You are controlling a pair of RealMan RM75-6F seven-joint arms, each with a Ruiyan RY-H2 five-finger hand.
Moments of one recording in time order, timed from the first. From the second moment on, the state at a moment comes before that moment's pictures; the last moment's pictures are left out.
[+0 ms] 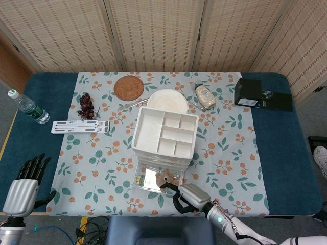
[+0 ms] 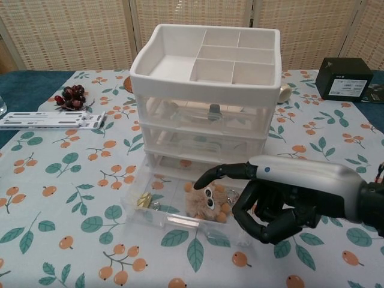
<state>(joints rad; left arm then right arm) -0.07 -1.12 0.00 -1.81 1.56 1.50 0.23 0.60 -1.38 0.00 -2.02 -1.23 0.84 -0.03</state>
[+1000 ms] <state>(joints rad) -0.04 -1.11 0.01 -1.80 1.58 1.54 0.20 0.82 -1.51 0.05 -1.84 -1.12 0.93 -0.80</state>
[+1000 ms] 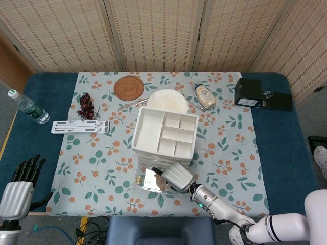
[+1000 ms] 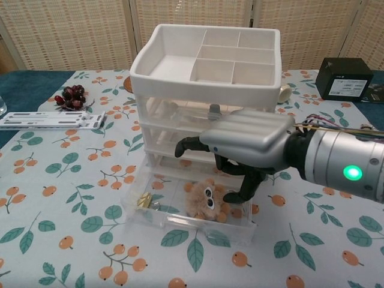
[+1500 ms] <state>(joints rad) -0.04 -1.12 0.01 -1.79 1.57 1.54 0.20 0.93 -1.53 0.03 -1.82 -0.93 0.87 -0.91</state>
